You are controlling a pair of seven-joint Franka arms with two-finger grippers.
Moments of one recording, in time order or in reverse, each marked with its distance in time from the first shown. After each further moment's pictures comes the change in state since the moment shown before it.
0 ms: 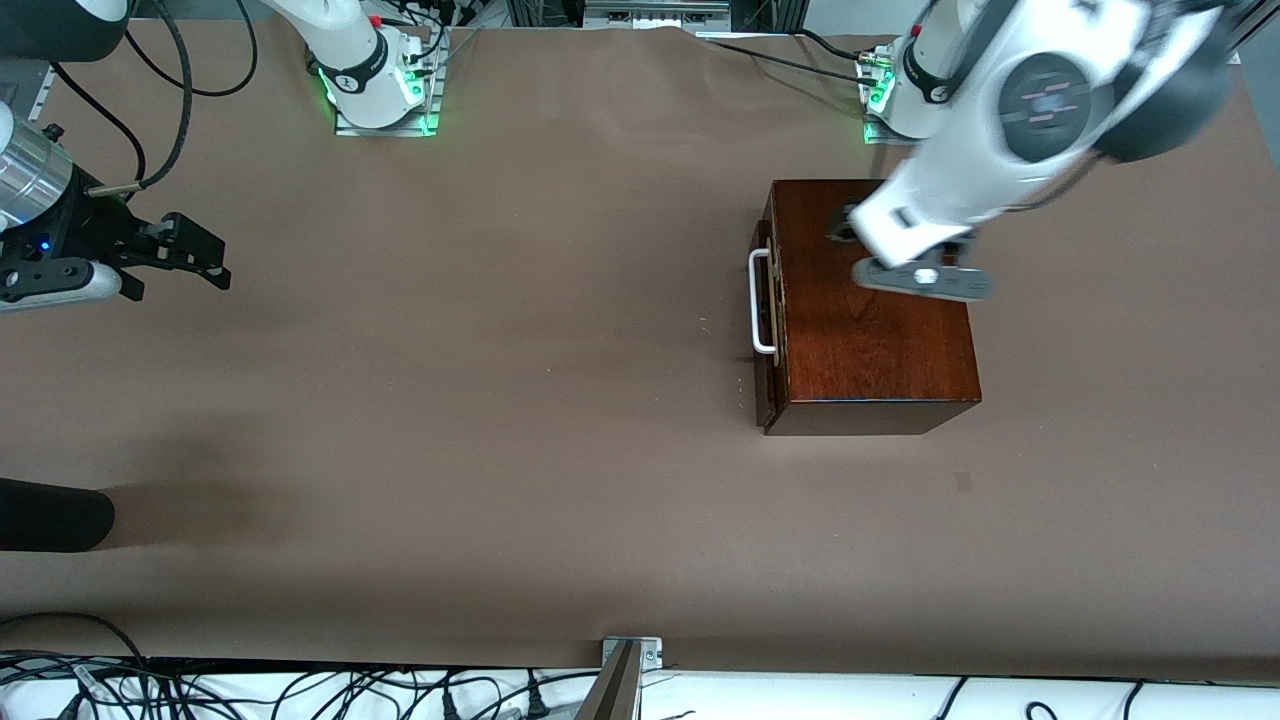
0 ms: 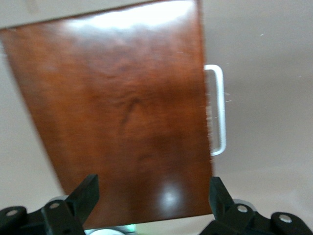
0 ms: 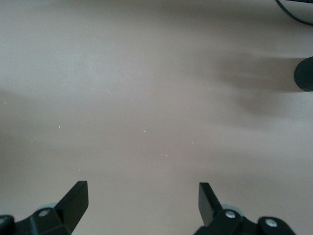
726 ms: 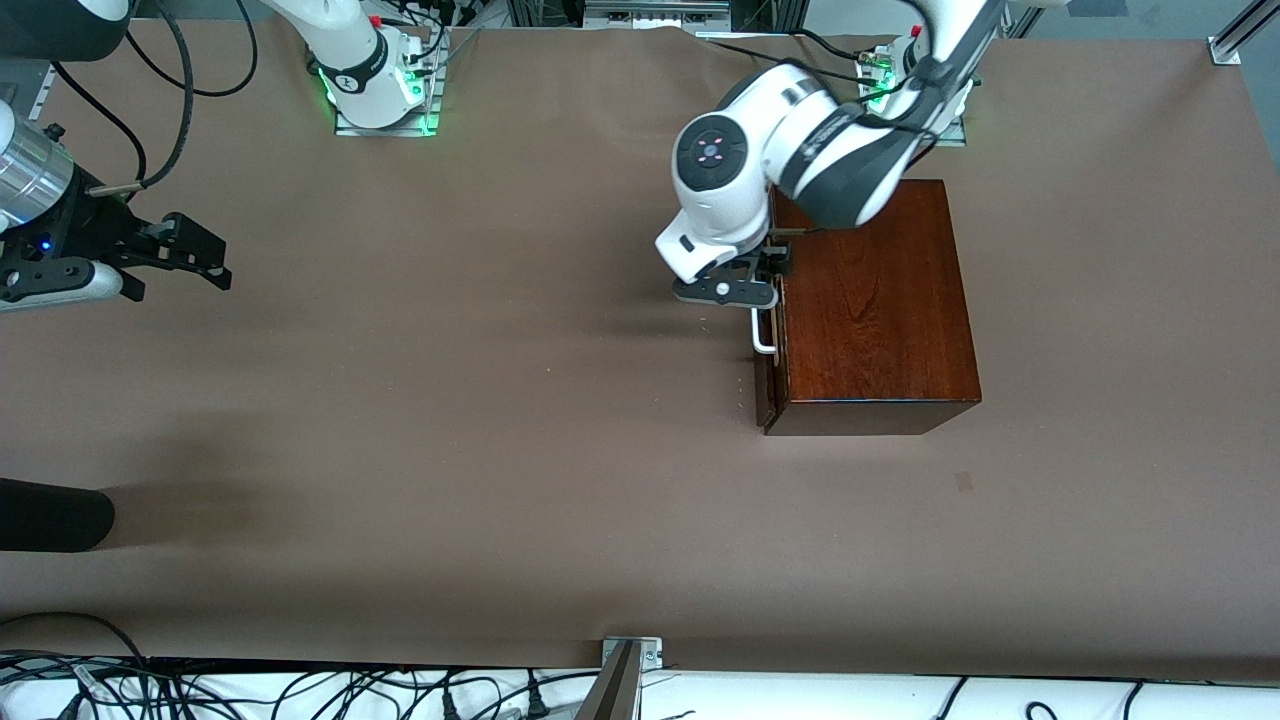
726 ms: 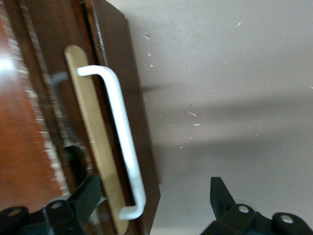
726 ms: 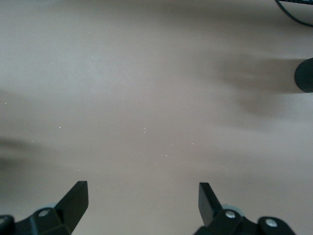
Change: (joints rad) left arm -0.278 0.238 -0.020 -0.065 0.229 0.272 -0.350; right arm 0.000 0.000 0.002 0.001 0.000 0.002 0.000
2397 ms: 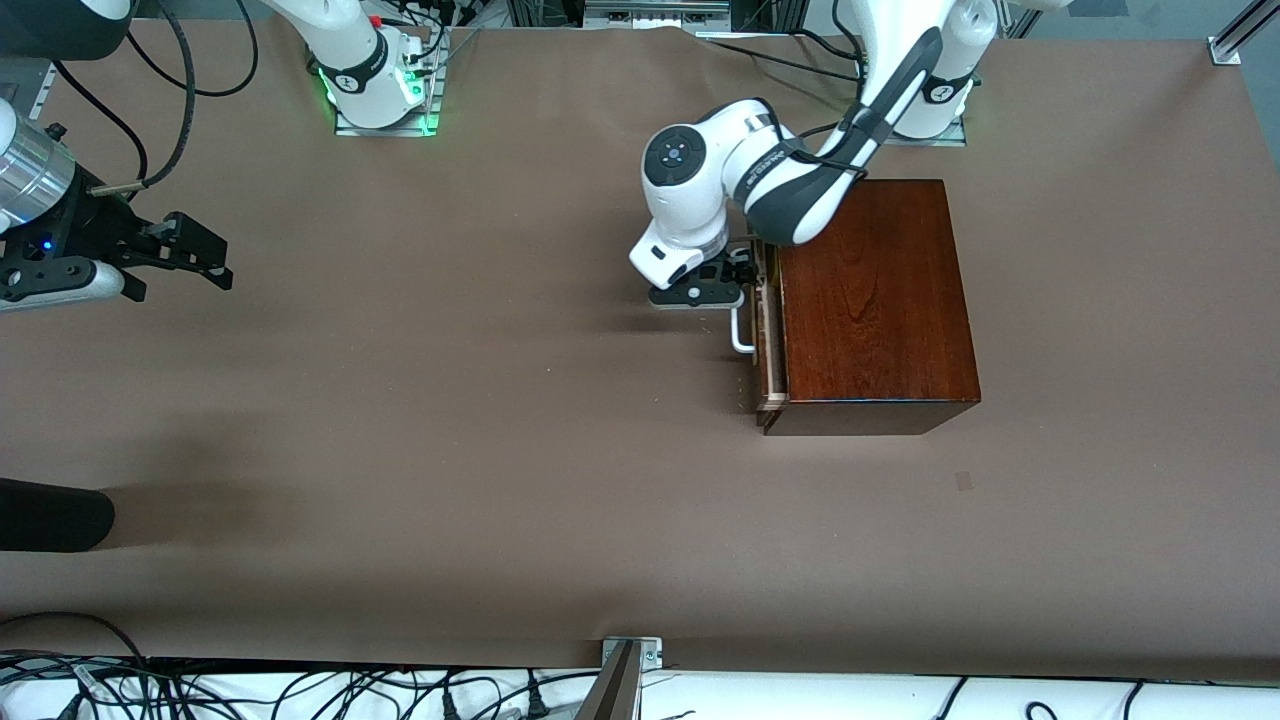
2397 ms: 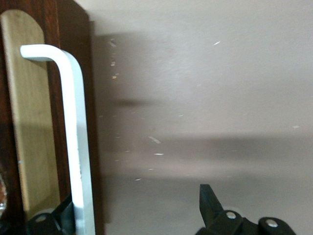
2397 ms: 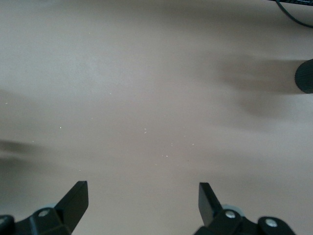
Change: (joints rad) left arm -0.077 0.095 0.009 -0.050 0.098 0.262 -0.264; right arm 0.000 0.000 0.002 0.001 0.000 0.001 0.000
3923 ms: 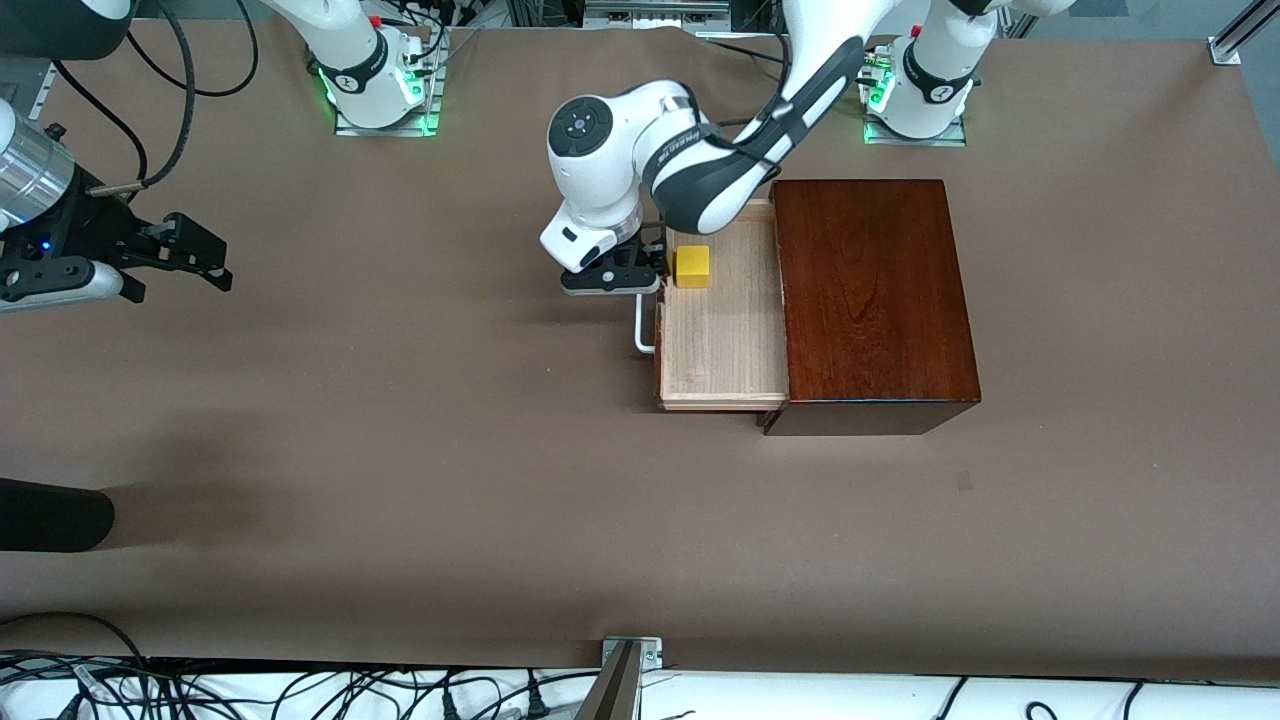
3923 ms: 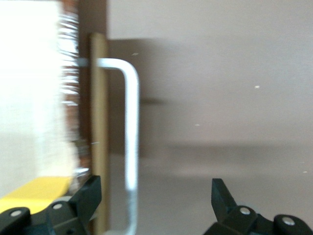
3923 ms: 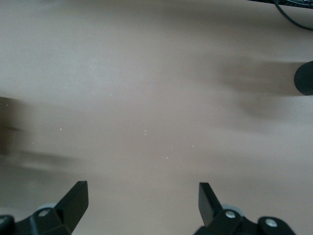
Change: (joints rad) left arm -0.132 0.143 -0.003 0.359 -0.009 -0.197 -0.070; right arm 0.000 0.000 0.000 0.000 0.000 0.007 0.000
